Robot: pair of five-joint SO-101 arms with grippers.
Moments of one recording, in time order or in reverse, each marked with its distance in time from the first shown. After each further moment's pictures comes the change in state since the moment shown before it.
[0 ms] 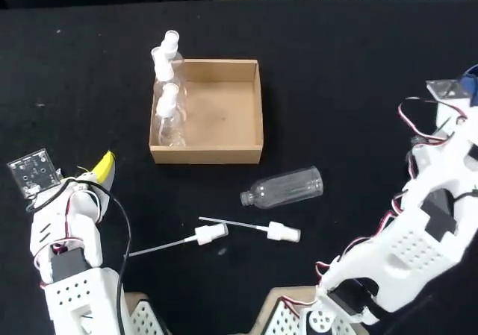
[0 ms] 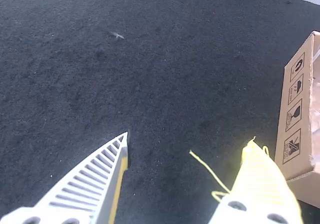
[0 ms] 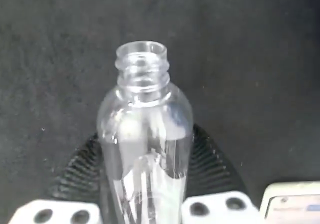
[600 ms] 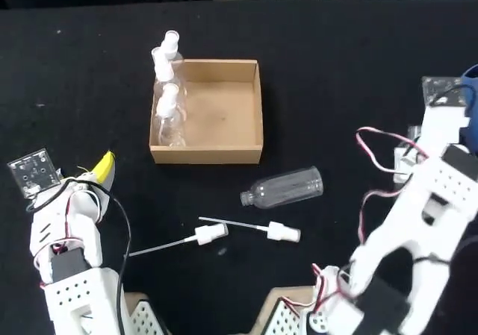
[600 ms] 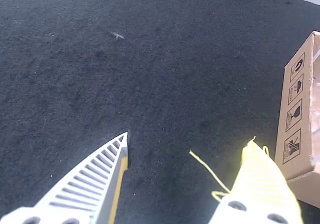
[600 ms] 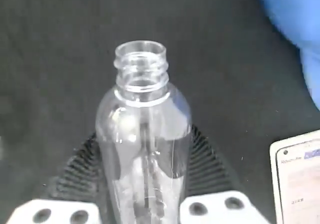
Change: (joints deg) left arm -0.1 0.0 0.0 0.0 0.0; right arm -8.1 -46.6 38.2 -13.5 -17.4
